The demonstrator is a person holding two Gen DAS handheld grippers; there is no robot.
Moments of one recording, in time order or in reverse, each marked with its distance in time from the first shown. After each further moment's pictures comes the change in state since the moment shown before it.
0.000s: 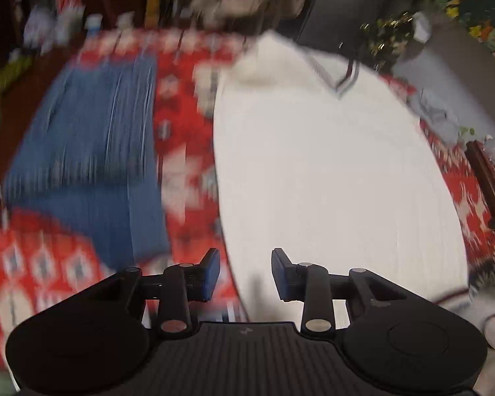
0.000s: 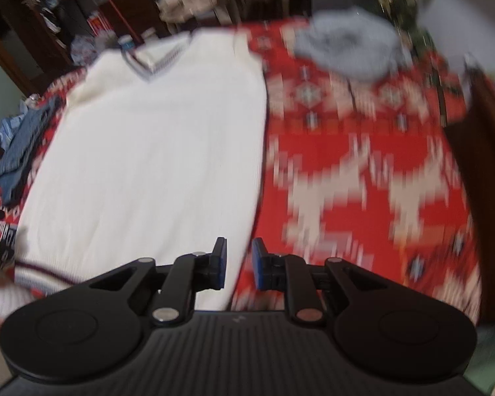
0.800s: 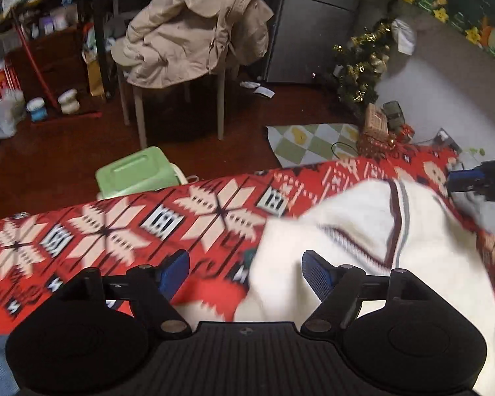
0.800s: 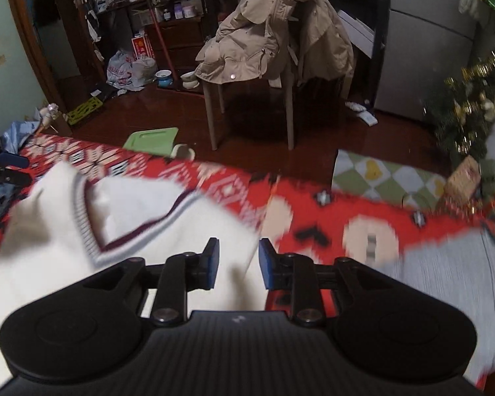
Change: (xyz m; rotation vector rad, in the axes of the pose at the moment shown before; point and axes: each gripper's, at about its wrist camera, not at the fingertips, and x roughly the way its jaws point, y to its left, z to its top) left arm 0.168 -0.010 0.255 0.147 -0.066 -0.088; right arm 0.195 -0.009 0.291 -0.243 -0.145 0.044
